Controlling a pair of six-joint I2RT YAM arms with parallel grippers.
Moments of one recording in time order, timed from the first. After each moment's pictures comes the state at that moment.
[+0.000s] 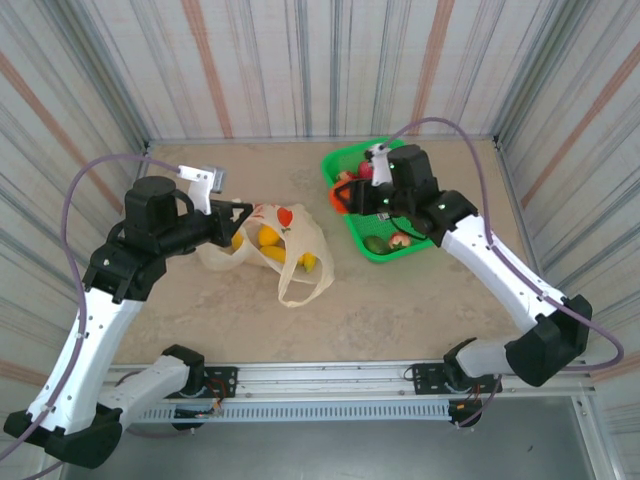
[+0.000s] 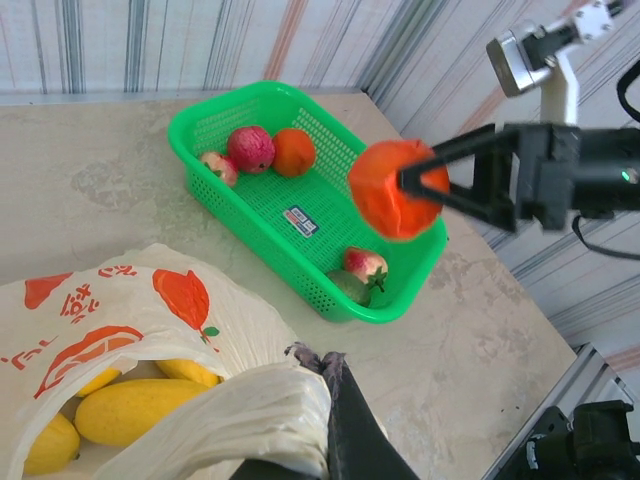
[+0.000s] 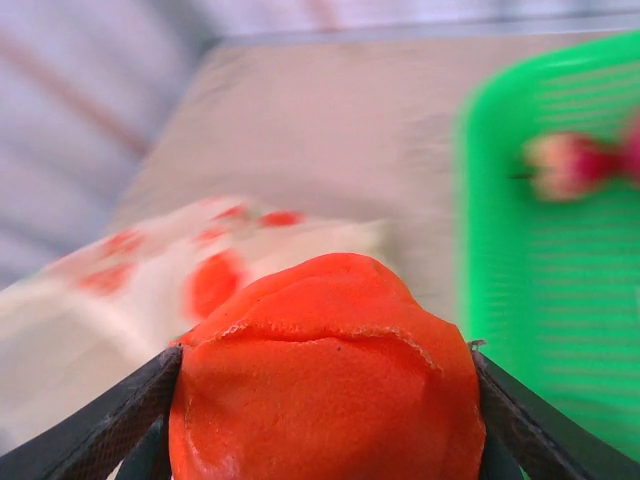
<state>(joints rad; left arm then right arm) -0.39 0.92 1.27 -0.78 0.38 -0.28 0.59 1.34 1.31 -0.51 -0.24 0.37</state>
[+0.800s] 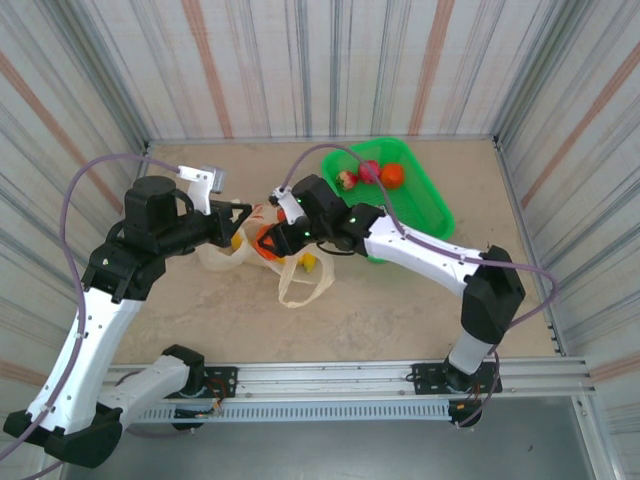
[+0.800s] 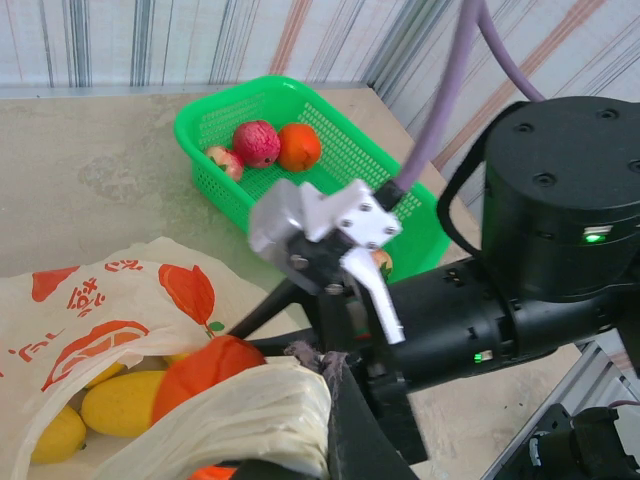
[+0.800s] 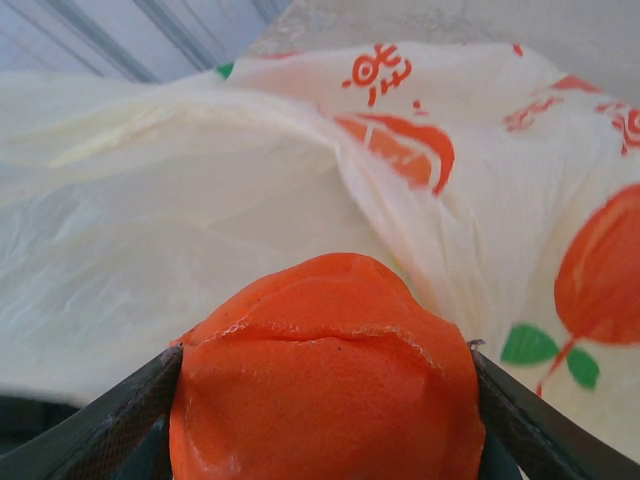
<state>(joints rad) -0.39 0.93 1.28 -0.80 0.37 -0.28 0.93 1.72 1.47 -0.41 -0.25 0.31</state>
